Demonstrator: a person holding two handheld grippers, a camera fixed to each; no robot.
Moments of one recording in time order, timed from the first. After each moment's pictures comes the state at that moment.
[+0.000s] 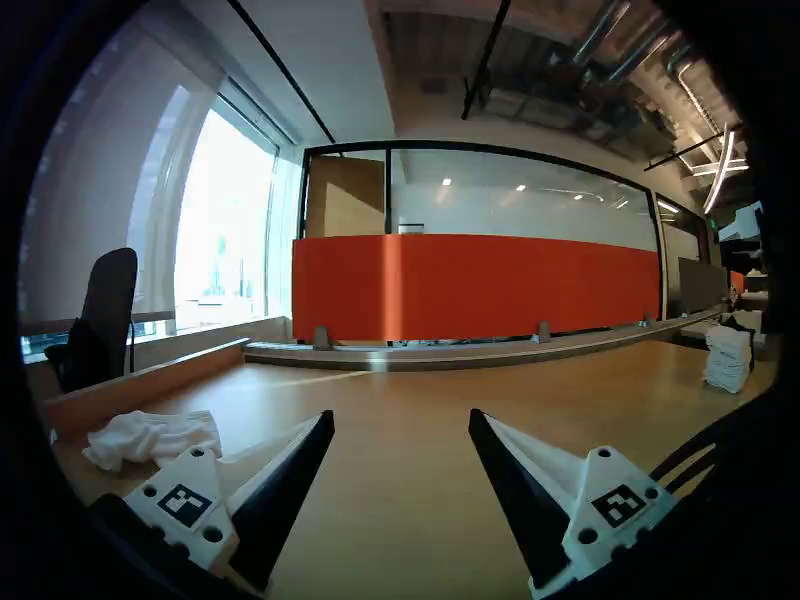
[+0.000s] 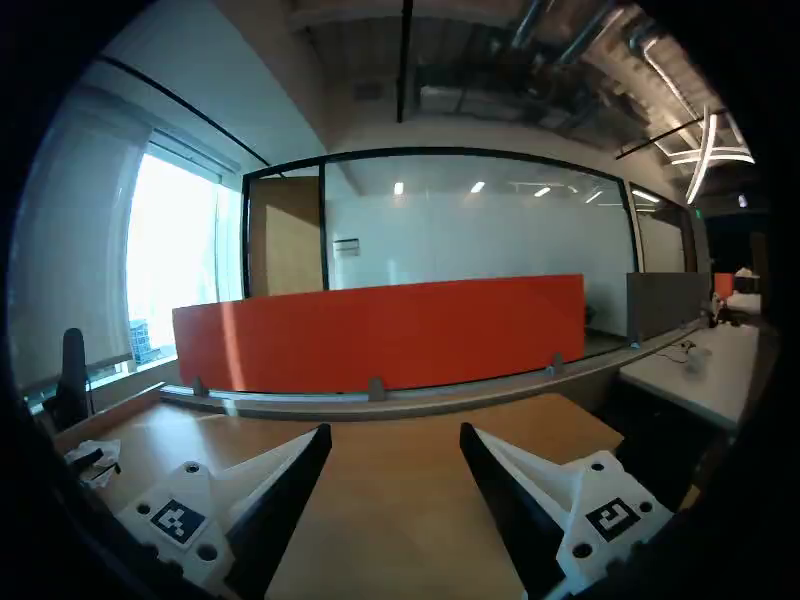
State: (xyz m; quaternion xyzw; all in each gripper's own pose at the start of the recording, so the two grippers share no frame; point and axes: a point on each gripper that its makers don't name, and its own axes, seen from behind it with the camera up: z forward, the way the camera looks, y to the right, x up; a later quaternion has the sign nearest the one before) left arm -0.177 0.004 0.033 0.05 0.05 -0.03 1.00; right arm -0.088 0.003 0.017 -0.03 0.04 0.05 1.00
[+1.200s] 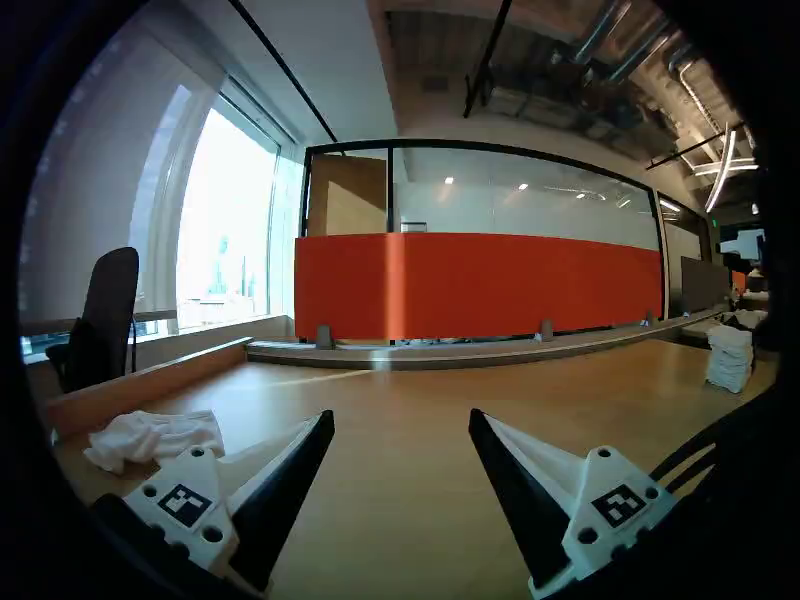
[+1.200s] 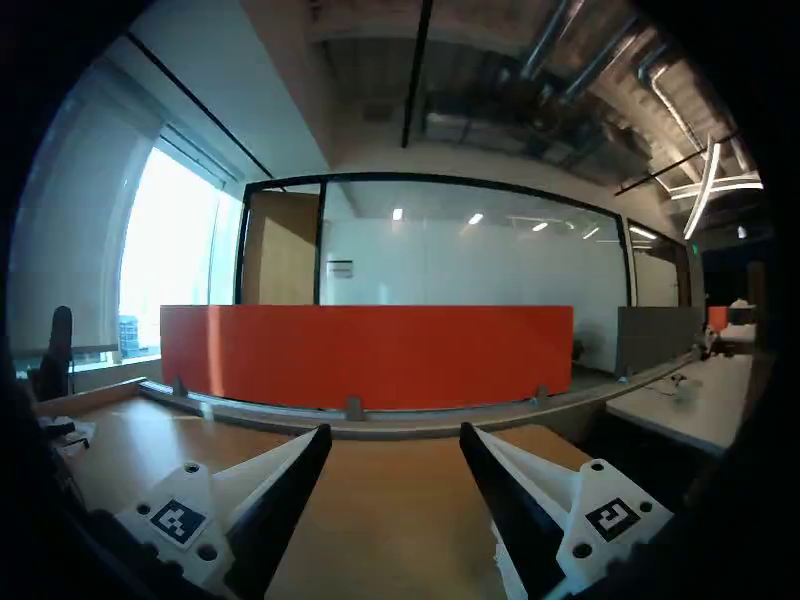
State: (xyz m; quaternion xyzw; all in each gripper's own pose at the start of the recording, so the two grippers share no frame) left arm -0.181 0.000 0.036 0.05 0.05 -0.03 1.00; right arm -0.095 0.033 0.029 -0.05 0.09 0.01 0.99
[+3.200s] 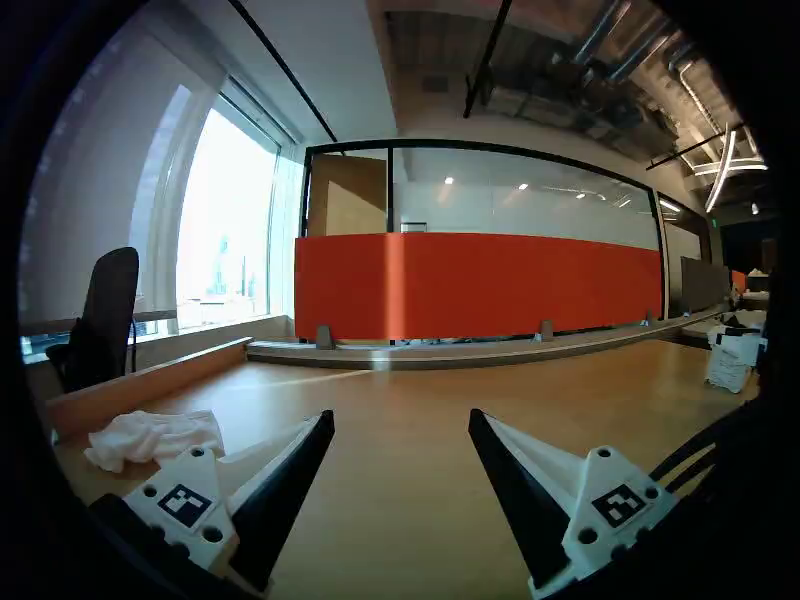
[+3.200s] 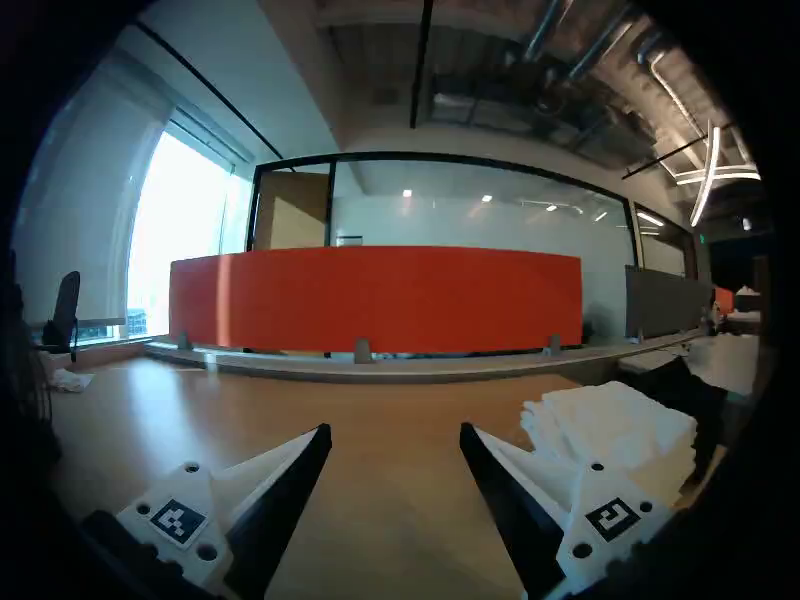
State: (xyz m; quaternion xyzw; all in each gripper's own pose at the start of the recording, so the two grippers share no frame) left arm -0.182 -0.001 0.036 0.05 0.05 -0.03 1.00; right arm -0.231 0.020 0.047 -0.03 0.07 0.01 1.00
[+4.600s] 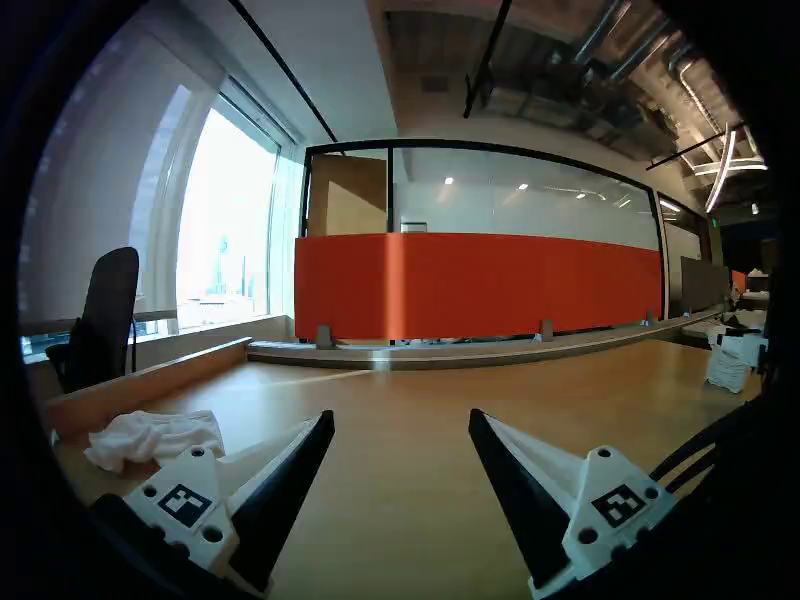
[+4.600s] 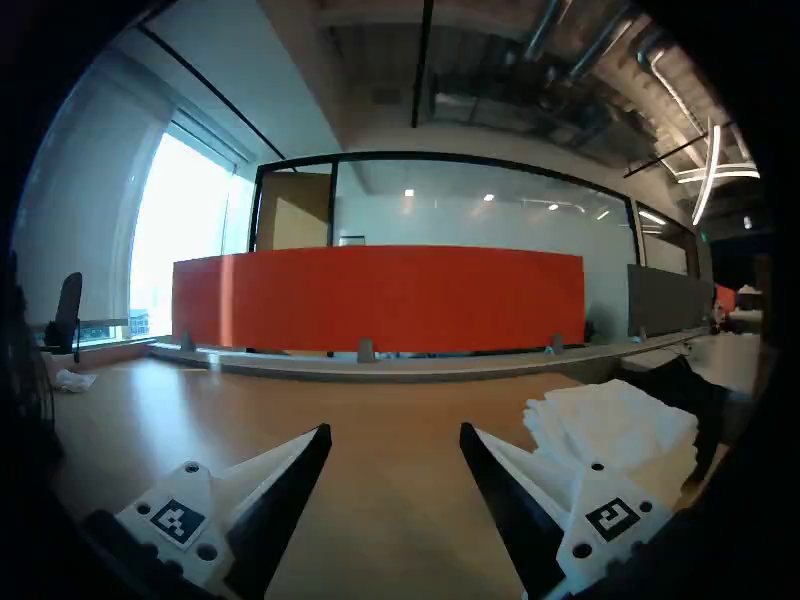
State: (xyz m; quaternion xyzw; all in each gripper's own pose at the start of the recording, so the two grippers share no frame) left arm -0.181 -0.002 0.035 0.05 0.05 -0.03 1.00; right arm -0.233 0.020 0.046 -0.02 0.07 0.01 1.00
